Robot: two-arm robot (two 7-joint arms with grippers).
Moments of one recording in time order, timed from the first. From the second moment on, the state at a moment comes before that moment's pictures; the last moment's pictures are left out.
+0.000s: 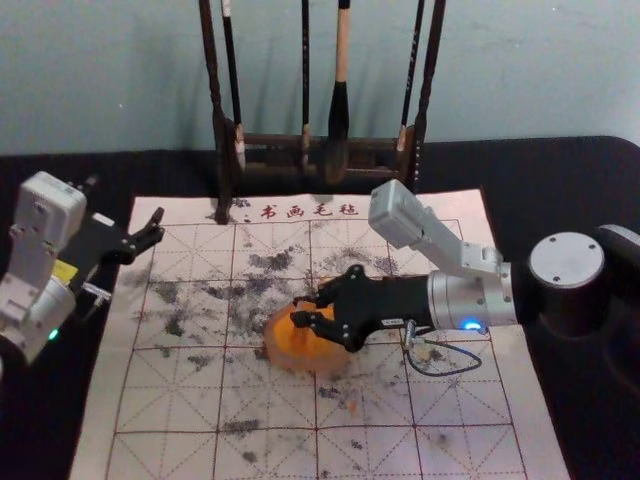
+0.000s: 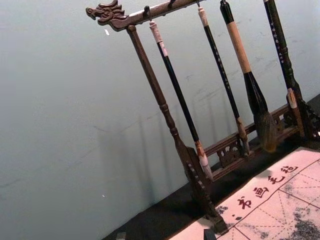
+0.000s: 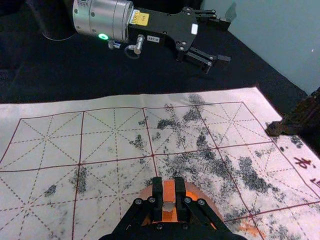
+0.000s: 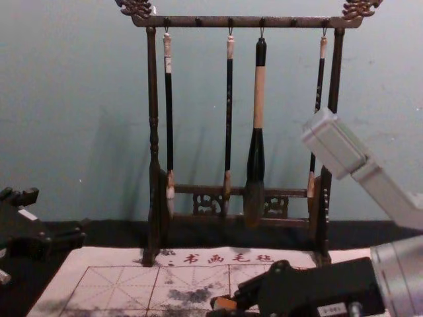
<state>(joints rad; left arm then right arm) -0.20 0.60 0.45 -1.41 -0.25 -0.12 0.03 0.56 0.46 -0.78 -1.25 0.34 0.07 0.84</state>
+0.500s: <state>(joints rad) -0.20 0.60 0.45 -1.41 -0.25 -0.12 0.03 0.58 0.44 -0.77 -1.21 0.33 0.06 0.82</state>
